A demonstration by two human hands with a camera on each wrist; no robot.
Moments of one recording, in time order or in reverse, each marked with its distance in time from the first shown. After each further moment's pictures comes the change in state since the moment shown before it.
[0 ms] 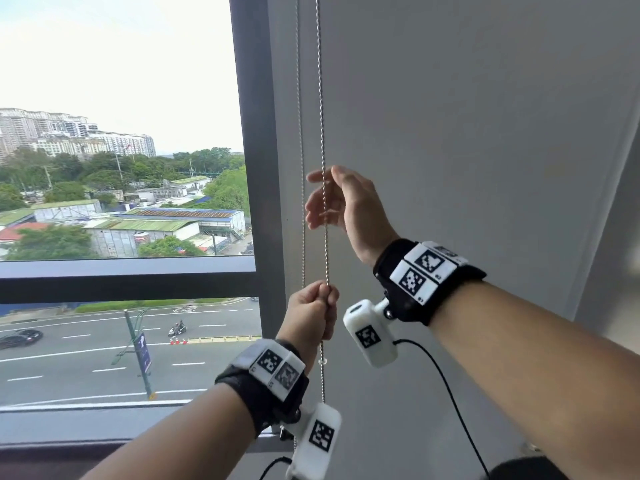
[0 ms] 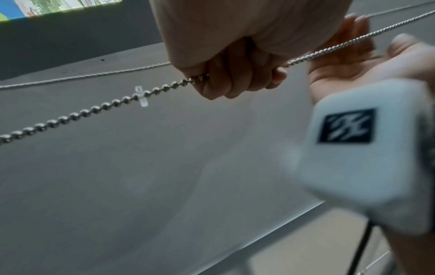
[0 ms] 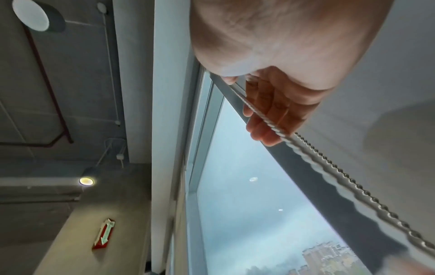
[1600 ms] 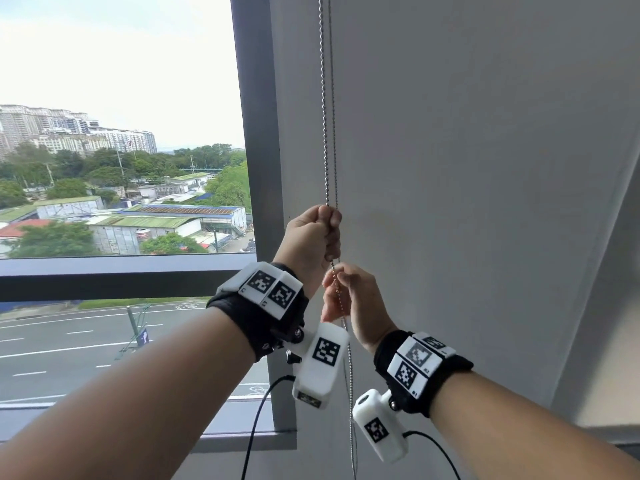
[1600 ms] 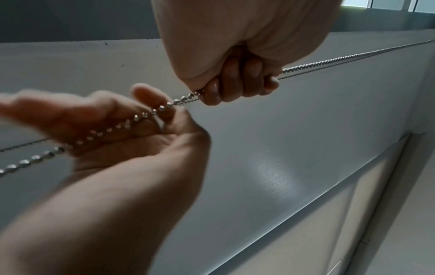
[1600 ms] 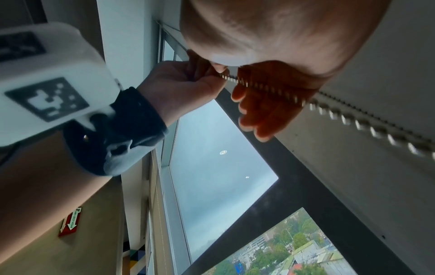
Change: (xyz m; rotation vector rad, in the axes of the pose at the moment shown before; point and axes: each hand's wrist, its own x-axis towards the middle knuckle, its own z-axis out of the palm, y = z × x) left_hand 0.035 0.086 0.015 -0.191 -0.081 0.200; right_hand -0.080 0.099 -0.010 0.056 0.008 0.177
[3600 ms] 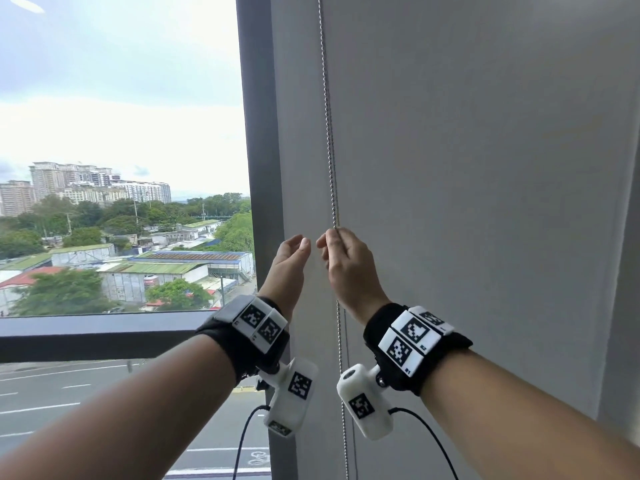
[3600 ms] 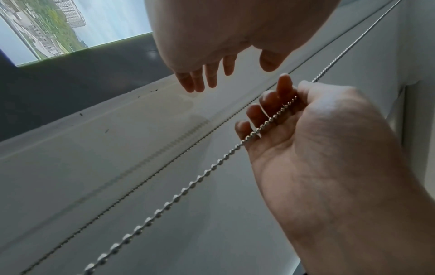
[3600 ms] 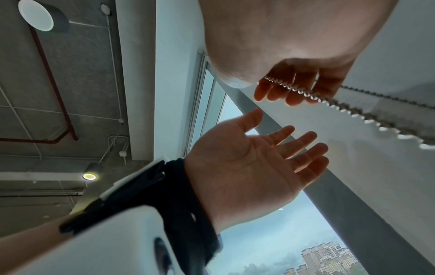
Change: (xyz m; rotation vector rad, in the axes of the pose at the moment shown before) left_hand 0.049 0.019 -0.026 0.307 0.130 0.113; right_hand 0.084 -0.090 0.020 -0.382 0.201 -0.342
